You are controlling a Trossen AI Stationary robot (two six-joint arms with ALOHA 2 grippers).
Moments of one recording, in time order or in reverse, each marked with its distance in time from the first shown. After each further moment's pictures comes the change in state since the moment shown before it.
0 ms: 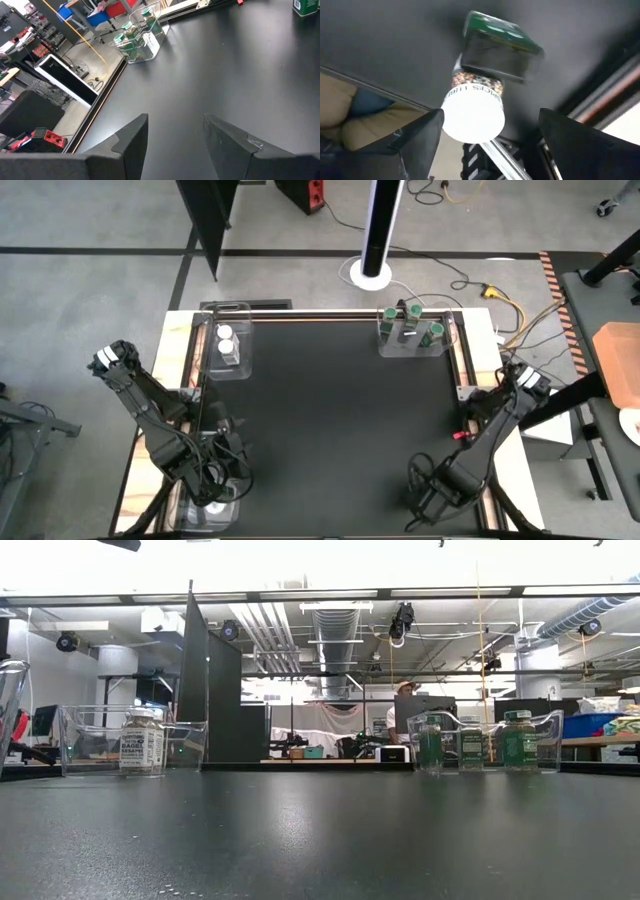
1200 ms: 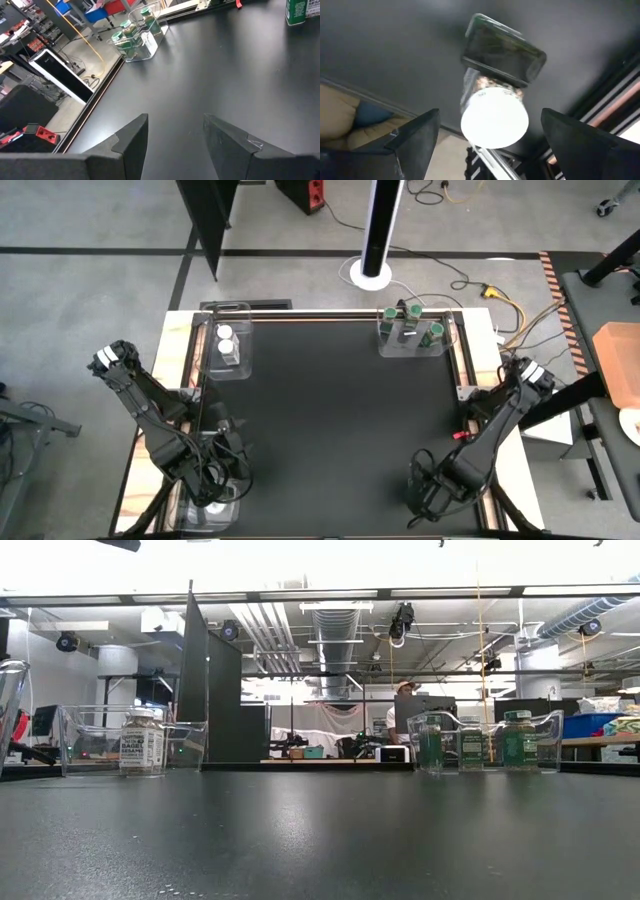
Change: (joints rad) left arm 0.001 0.000 0.000 0.018 0.007 -0.029; right arm 0.004 -0.056 -0.063 0.075 0.109 0.012
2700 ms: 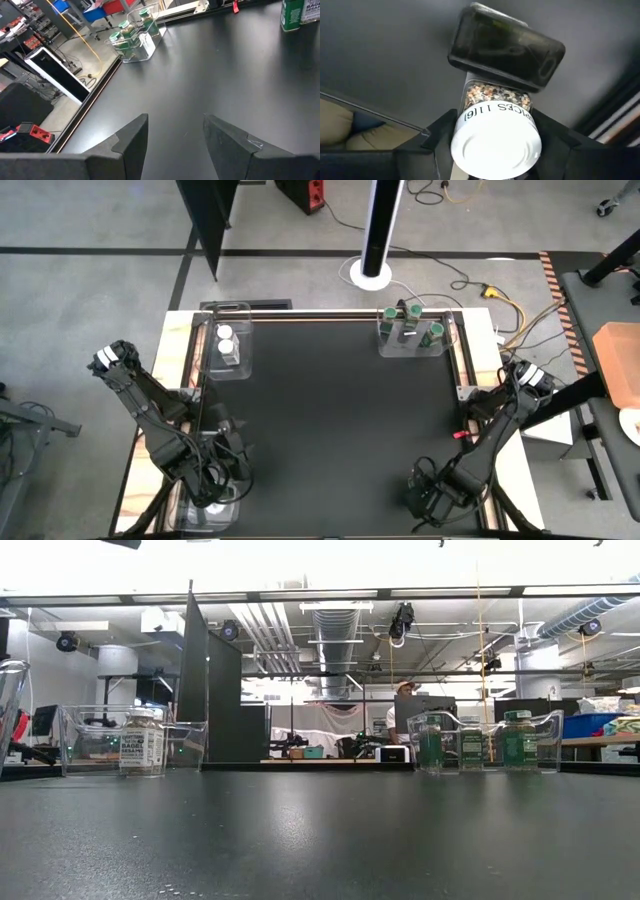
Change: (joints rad) left arm 0.000 0.000 0.000 0.028 0.001 -0.002; right arm 0.050 0.022 -0.116 0.147 -0.008 0.078
